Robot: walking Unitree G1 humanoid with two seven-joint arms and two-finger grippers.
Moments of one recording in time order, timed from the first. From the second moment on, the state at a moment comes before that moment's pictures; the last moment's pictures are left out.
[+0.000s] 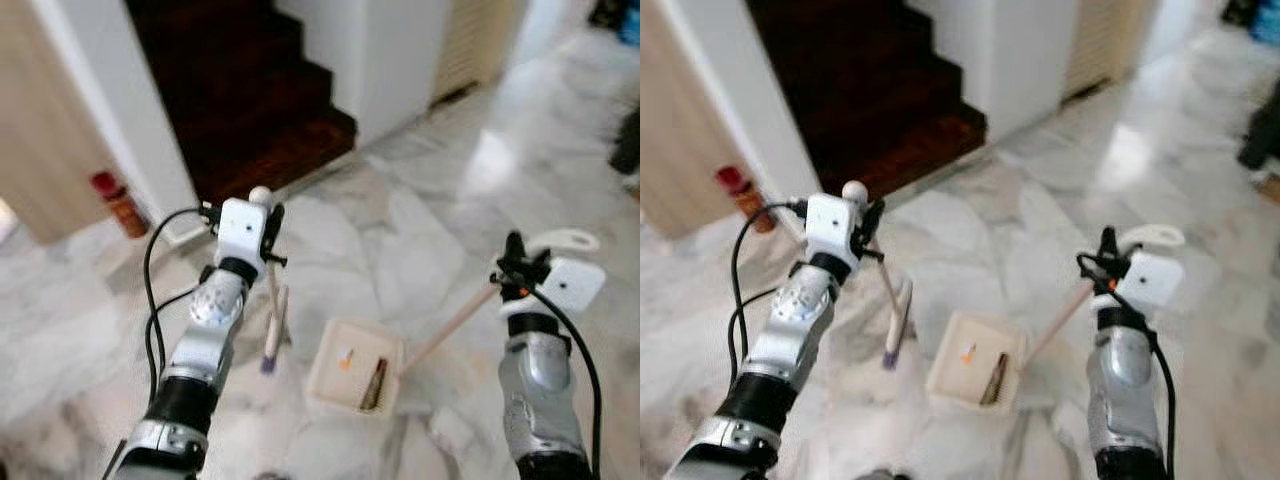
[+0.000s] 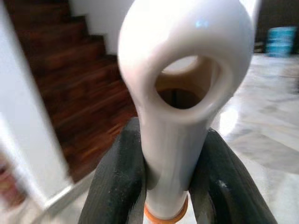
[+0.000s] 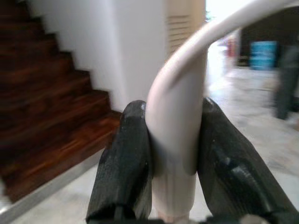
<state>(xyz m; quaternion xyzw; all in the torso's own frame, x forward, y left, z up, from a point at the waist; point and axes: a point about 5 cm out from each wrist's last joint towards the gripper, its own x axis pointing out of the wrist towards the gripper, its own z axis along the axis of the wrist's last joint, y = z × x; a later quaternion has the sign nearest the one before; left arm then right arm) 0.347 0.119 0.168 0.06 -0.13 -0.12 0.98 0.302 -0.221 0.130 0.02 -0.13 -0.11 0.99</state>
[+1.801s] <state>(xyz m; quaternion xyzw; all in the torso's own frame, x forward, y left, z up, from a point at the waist) 0.342 0.117 0.163 0.06 -0.11 -0.11 0.98 0.303 -0.220 0.136 0.04 -0.13 -0.11 0.98</state>
